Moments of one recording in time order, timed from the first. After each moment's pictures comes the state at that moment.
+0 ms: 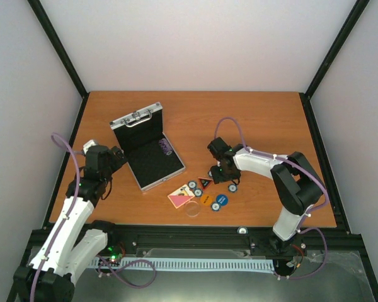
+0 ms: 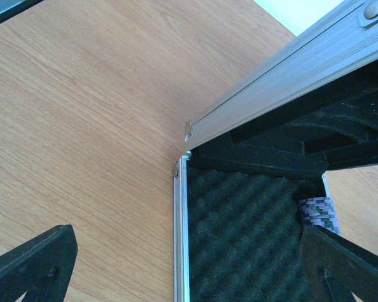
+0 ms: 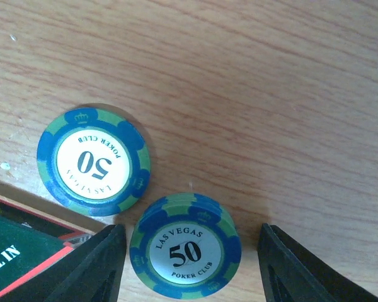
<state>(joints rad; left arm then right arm) -0.16 0.76 0.63 -0.55 -0.29 -0.74 0.63 1.73 1.01 -0.66 0.05 0.36</state>
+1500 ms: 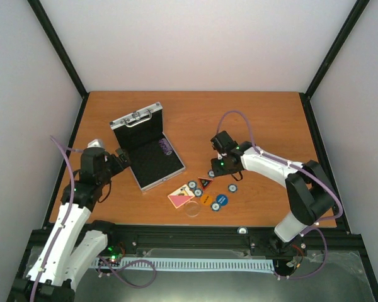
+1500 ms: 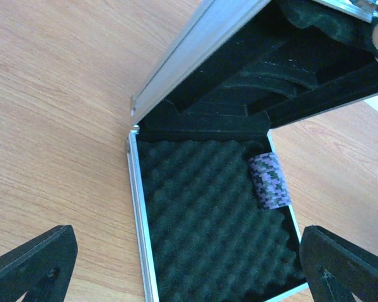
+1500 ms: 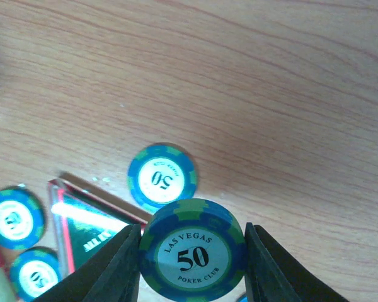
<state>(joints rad) -0.16 0.69 0.67 -0.61 -0.12 -0.67 0.62 1.62 1.02 -0.64 0.02 0.36</state>
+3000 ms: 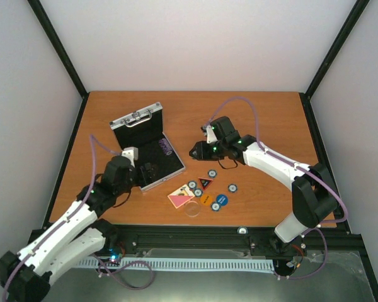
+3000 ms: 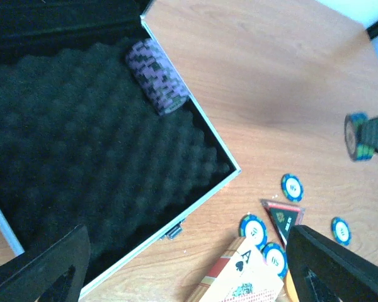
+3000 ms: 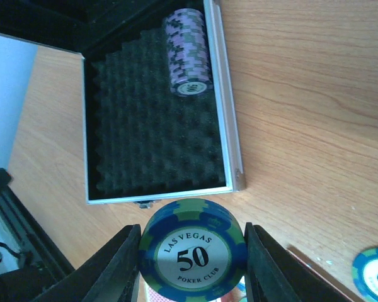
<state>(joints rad) -0.50 0.70 0.54 -0.45 -0.01 -0.64 0.62 1.58 1.13 -0.40 -0.39 0.51</state>
